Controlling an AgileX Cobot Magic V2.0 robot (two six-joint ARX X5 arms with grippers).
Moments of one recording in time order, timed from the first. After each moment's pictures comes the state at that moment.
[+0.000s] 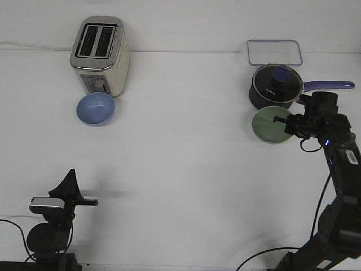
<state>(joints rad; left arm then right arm) 0.01 0.01 0.03 0.17 0.01 0.03 -0.21 1.73 1.45 -0.73 -0.20 0.16</state>
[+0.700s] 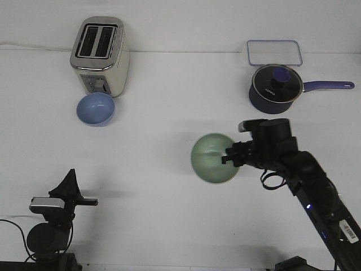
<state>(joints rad) 0.01 0.01 0.03 0.17 0.01 0.03 0.32 1.26 1.17 -0.76 -0.36 0.25</state>
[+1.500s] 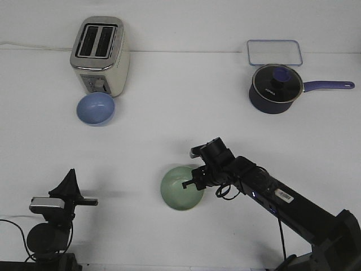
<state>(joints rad) 0.01 0.01 0.03 0.17 0.01 0.03 0.63 1.57 1.06 -0.59 -0.27 0.35</state>
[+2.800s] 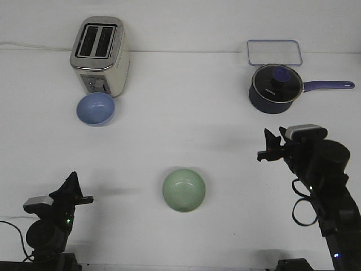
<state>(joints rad) 0.01 0.05 0.12 -0.01 0.01 -0.39 0.07 0.88 0.94 -0.40 -0.23 0.12</state>
